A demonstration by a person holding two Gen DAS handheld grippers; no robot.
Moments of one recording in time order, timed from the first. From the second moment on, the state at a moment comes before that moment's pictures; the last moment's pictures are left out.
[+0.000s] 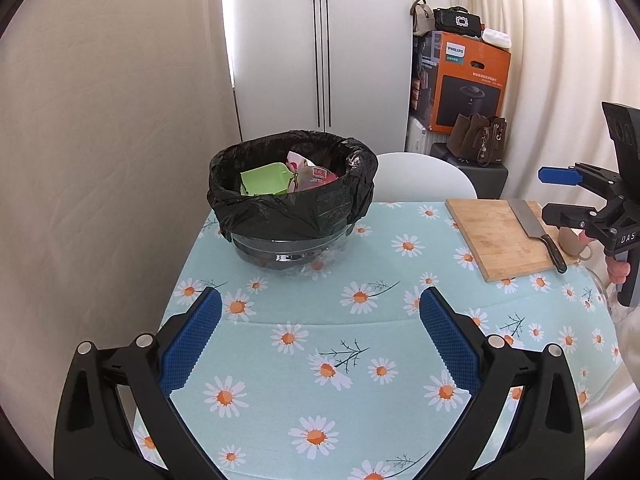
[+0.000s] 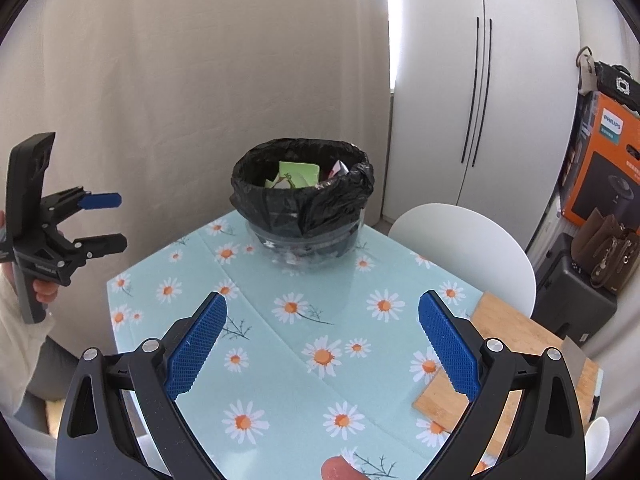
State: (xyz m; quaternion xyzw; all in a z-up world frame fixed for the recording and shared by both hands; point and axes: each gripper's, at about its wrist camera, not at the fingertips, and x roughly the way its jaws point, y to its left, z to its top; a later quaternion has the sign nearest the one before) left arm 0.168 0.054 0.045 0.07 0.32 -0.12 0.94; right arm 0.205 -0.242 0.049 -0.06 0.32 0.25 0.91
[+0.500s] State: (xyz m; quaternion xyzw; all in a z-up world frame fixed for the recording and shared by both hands) left arm 0.177 0.054 0.051 0.08 0.32 -0.12 0.94; right arm 0.209 -0.243 0.053 -0.06 0.32 0.24 0.91
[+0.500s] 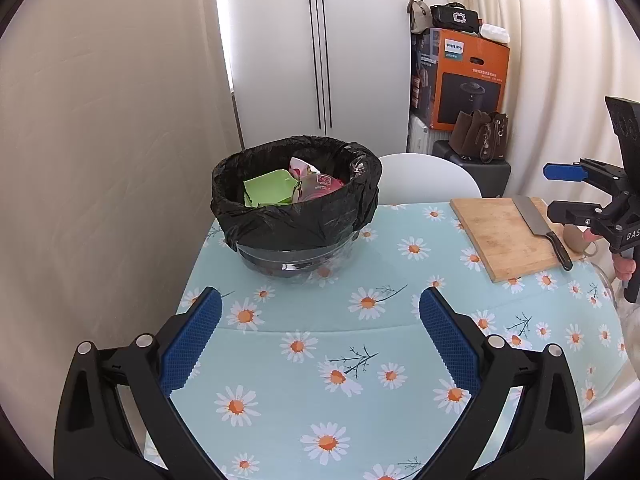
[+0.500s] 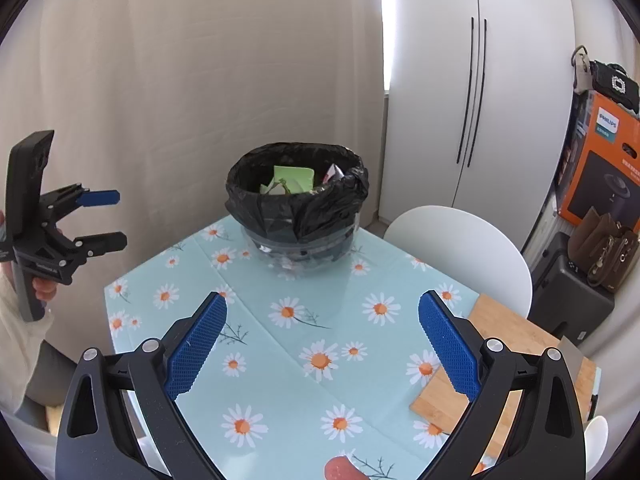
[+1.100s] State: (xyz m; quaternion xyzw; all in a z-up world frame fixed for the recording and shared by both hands) left arm 0.176 0.042 0.051 0.11 0.33 -0.12 0.93; right arm 0.203 -0.244 0.058 -0.06 0.31 0.25 0.91
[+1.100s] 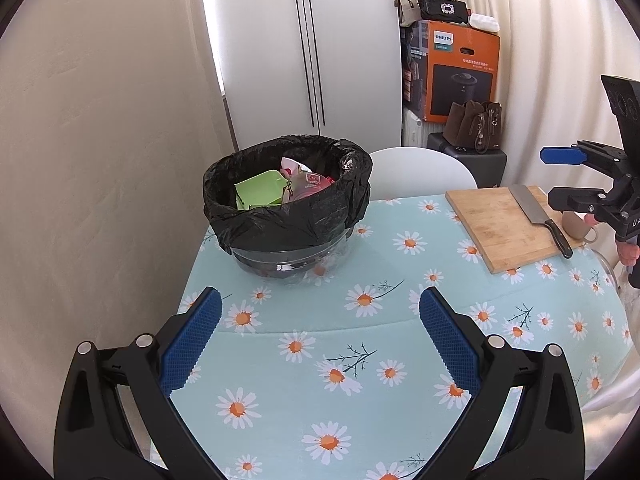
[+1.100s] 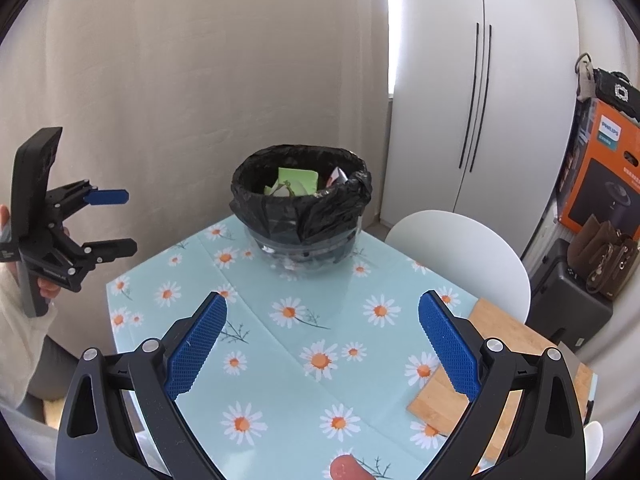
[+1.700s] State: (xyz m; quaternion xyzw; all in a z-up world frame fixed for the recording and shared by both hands) left arm 0.171 0.035 0.053 0.12 0.32 -0.14 0.93; right arm 0.196 -0.246 0.054 -0.07 0.32 0.25 0.91
